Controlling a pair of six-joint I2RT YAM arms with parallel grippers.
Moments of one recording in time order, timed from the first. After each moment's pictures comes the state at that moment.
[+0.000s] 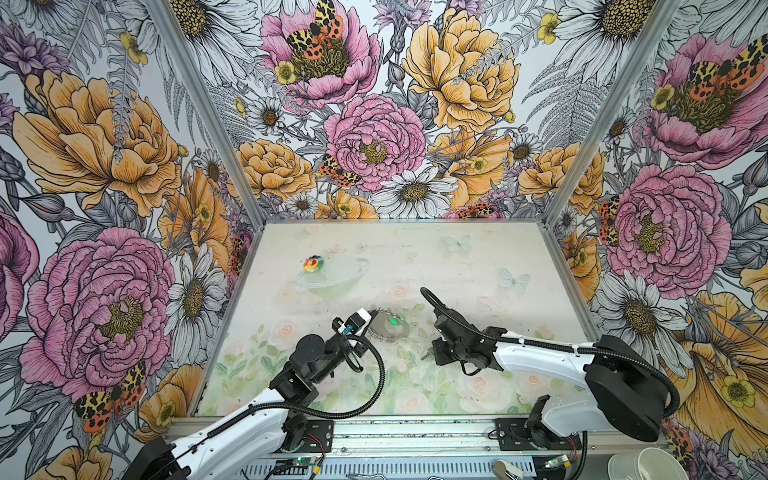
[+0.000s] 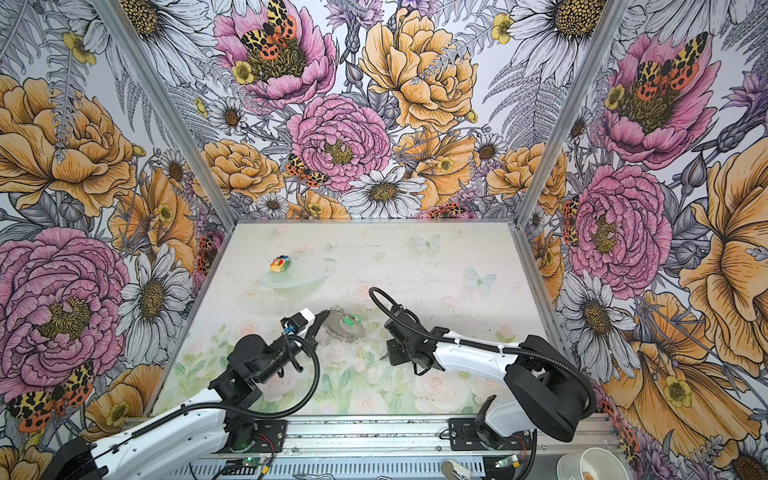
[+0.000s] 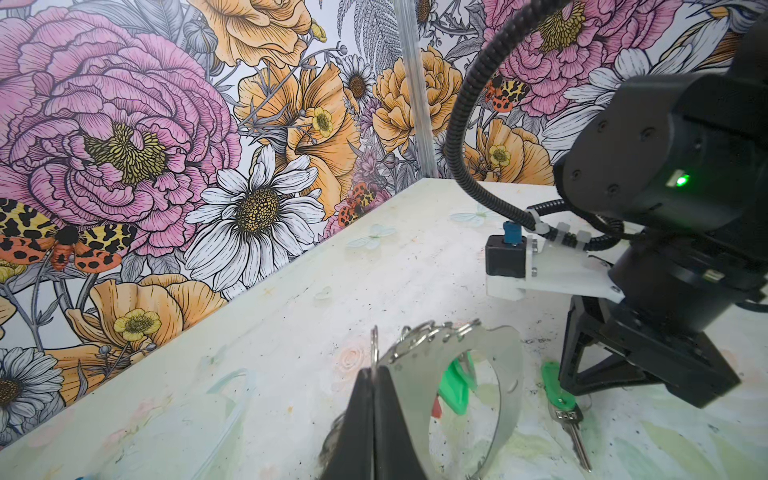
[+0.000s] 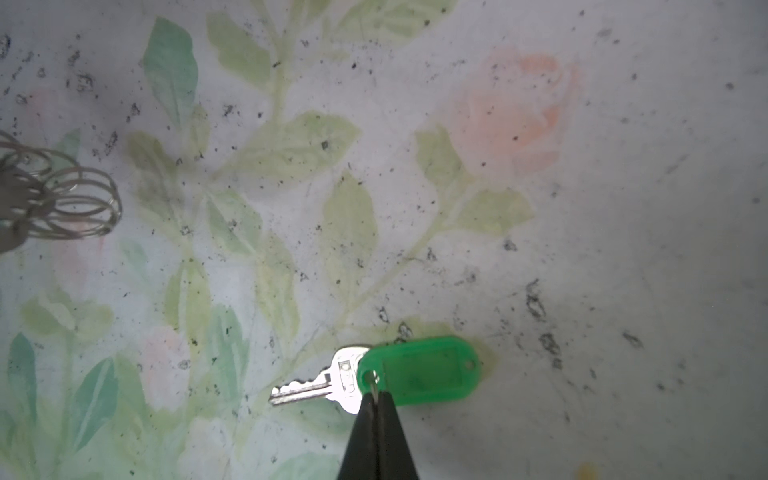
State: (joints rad) left arm -0.72 0.72 0.17 0.56 0.01 0.25; right arm 0.85 1.41 0.64 -0.31 0.04 0.54
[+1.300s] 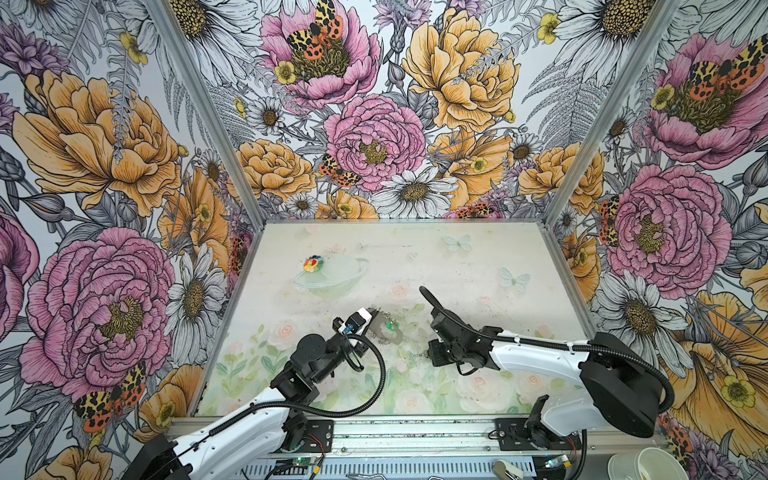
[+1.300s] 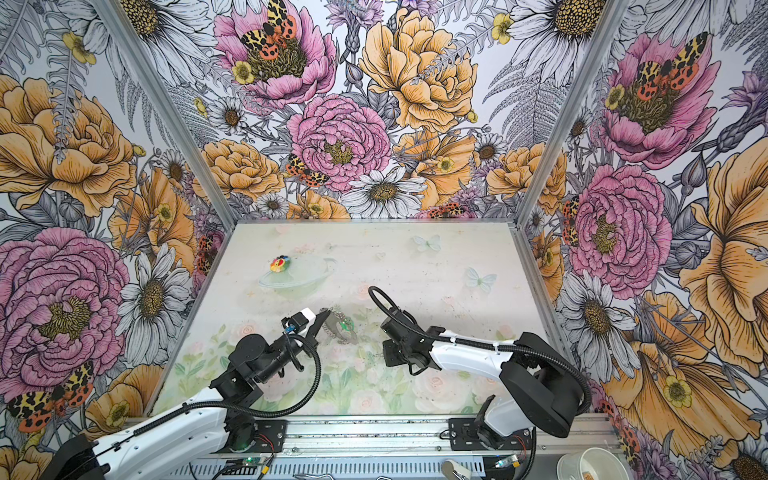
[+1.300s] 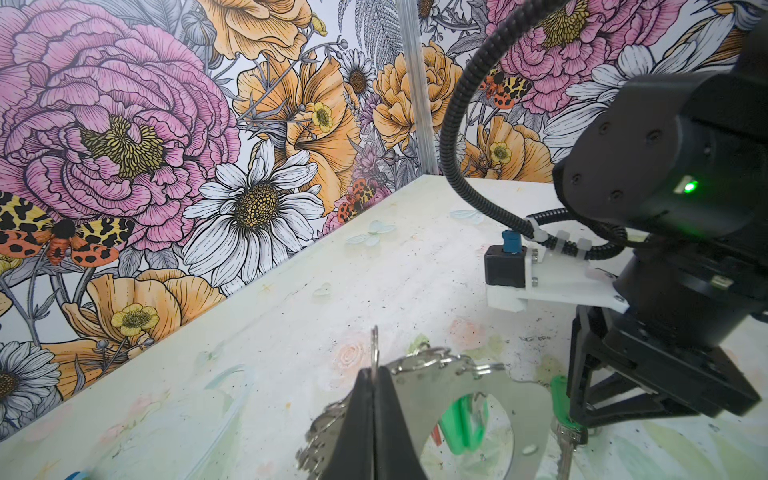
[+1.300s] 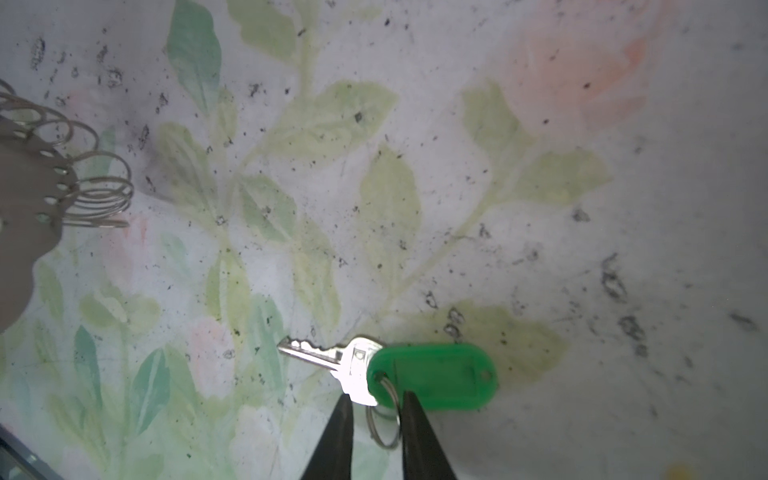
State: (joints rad) left arm -0.72 0.73 0.17 0.57 0.01 0.24; right arm 0.87 1.44 0.67 -0.31 -0.04 0.65
